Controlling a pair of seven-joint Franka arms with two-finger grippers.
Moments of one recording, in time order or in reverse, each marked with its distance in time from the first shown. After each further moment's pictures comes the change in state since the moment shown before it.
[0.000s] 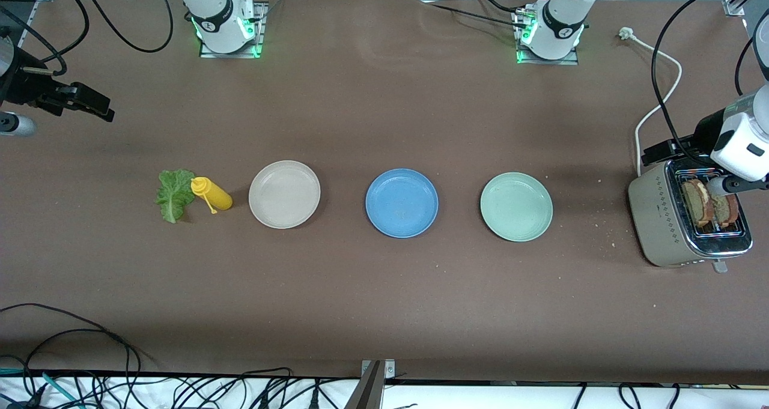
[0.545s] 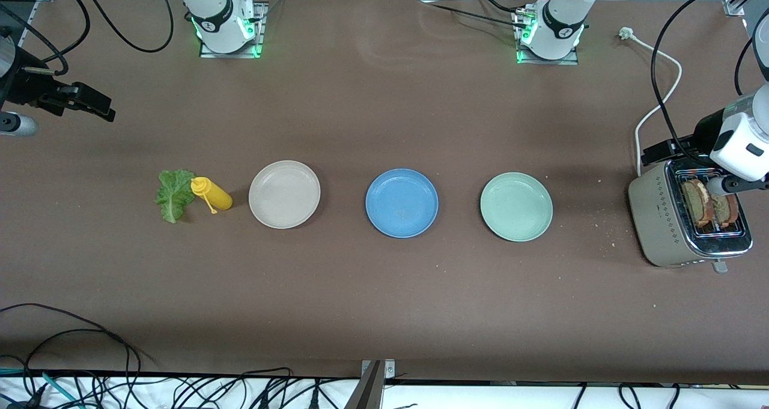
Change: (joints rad) left arm -0.001 0.000 0.000 0.000 0.000 0.000 0.000; right arm 0.001 0.000 0.003 0.000 0.000 0.000 0.000
